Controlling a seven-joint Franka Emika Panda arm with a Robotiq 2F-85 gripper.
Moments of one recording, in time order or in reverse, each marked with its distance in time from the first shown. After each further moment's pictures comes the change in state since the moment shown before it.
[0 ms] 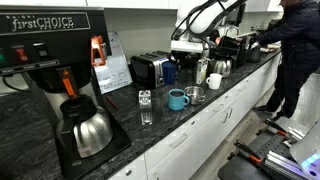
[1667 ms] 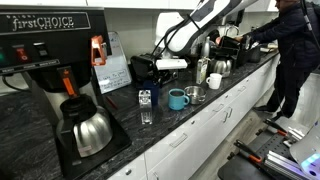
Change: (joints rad) arm 0.123 0.251 0.026 0.177 0.070 0.025 -0.304
